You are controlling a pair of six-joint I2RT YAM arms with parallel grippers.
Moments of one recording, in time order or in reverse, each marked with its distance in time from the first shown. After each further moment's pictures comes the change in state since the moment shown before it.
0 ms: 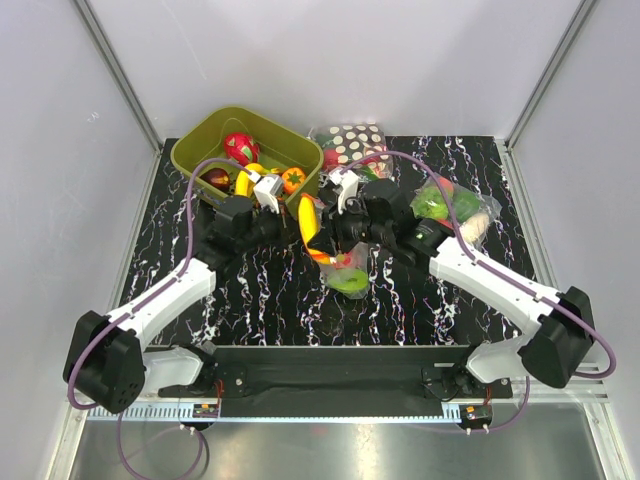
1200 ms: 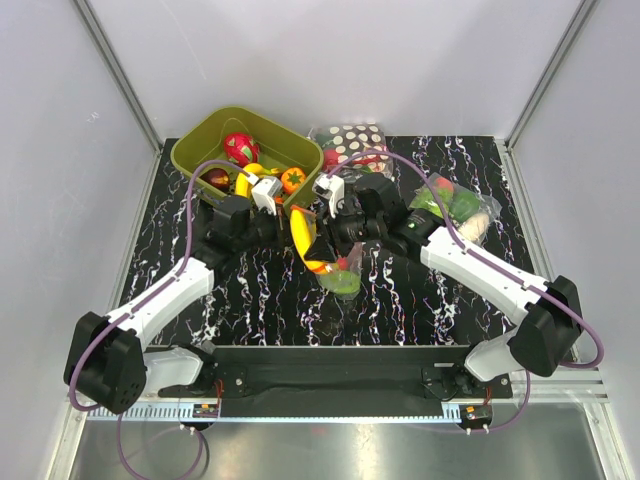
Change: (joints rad) left arm 0.038 -0.001 0.000 -0.056 0.027 0.007; right arm -0.014 0.085 0.078 -0.094 -0.212 -0.070
